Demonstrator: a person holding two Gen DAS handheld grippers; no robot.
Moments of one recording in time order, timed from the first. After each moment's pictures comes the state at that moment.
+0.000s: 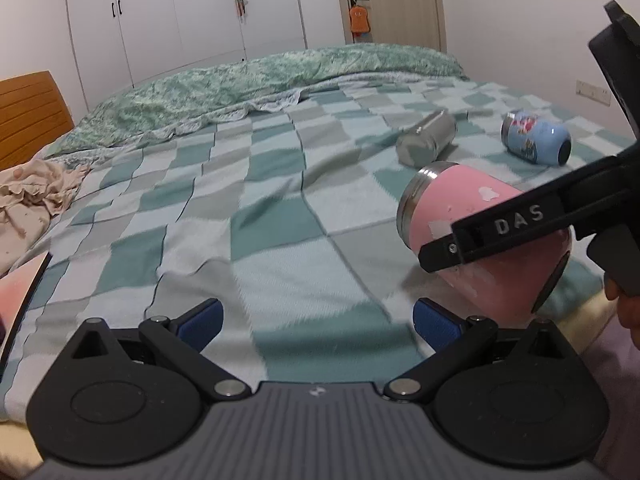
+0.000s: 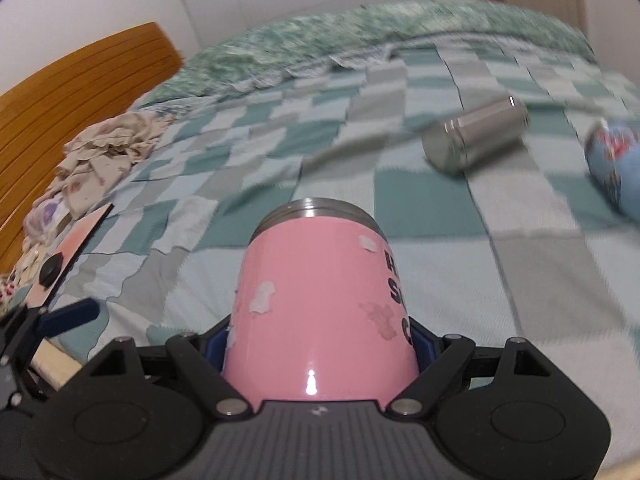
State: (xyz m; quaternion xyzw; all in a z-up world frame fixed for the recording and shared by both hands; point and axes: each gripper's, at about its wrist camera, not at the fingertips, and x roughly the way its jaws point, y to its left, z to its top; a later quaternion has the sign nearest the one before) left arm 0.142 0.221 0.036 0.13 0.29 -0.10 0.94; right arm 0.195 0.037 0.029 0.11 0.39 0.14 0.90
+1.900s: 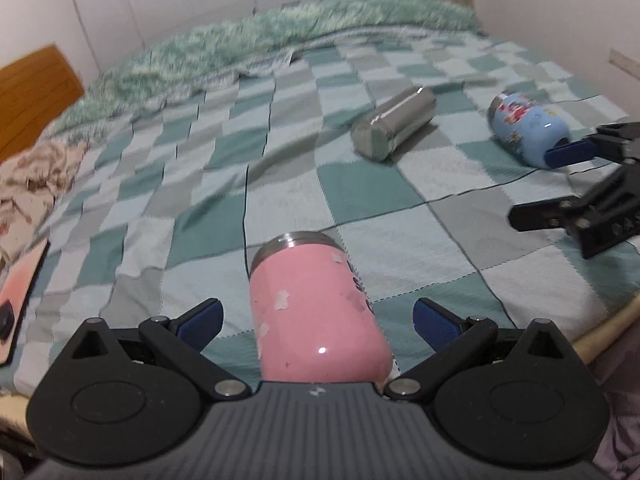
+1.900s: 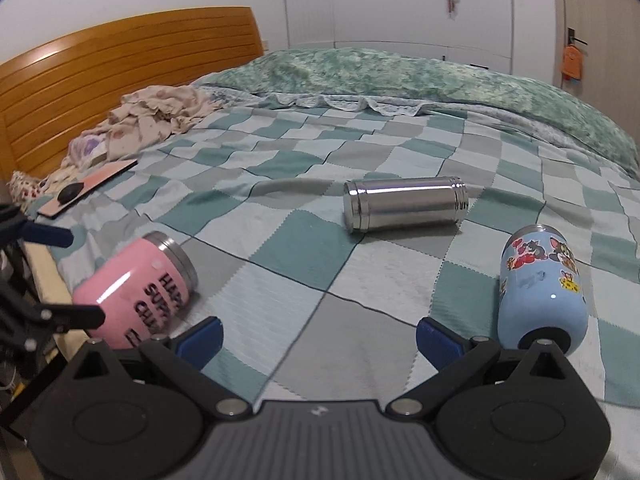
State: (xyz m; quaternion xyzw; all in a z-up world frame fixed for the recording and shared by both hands) left arm 0.168 0.081 0.069 0.13 0.39 -0.04 0.91; right arm 0.213 -0.144 0.058 -0.05 0.33 0.25 0.91
